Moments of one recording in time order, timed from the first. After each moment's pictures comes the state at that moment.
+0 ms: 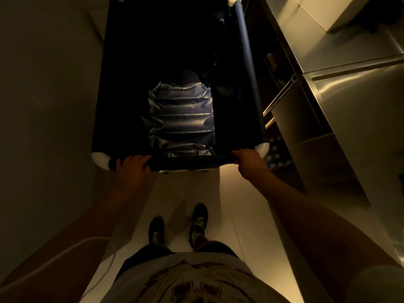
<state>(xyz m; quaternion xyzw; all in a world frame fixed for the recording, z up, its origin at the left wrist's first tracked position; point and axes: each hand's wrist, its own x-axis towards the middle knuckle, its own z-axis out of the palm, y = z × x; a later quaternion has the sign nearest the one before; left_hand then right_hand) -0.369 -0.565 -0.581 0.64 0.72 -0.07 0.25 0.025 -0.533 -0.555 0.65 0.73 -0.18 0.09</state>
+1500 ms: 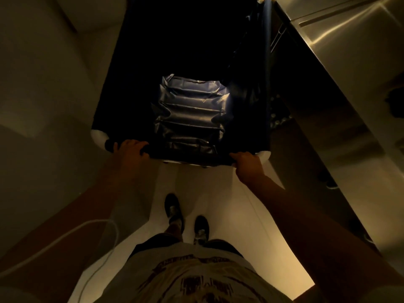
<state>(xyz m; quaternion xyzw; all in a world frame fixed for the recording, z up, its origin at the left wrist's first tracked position) -0.469 -0.651 -0.571 0.72 0.64 -0.08 0.24 -0.087 -0.745 -0.567 0.73 0.64 -0.20 0.09</state>
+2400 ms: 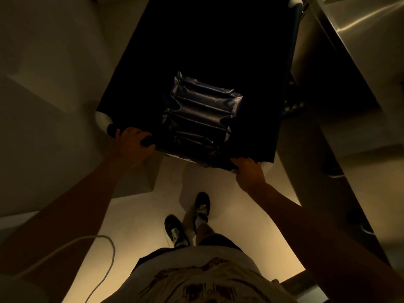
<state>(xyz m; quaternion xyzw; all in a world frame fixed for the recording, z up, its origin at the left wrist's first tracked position) -0.532 -0.797 -0.575 0.71 0.66 -0.04 0.26 -0.150 -0.907 -0.580 0.72 0.65 -0.25 0.08</state>
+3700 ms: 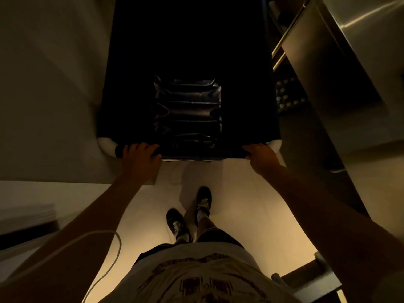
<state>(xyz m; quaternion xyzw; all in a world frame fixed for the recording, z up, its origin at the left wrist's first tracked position) -0.525 -0.897 -0.591 0.72 0.67 -0.04 0.18 -0.121 -0.906 -0.559 0.70 0.67 -0.22 0.11</state>
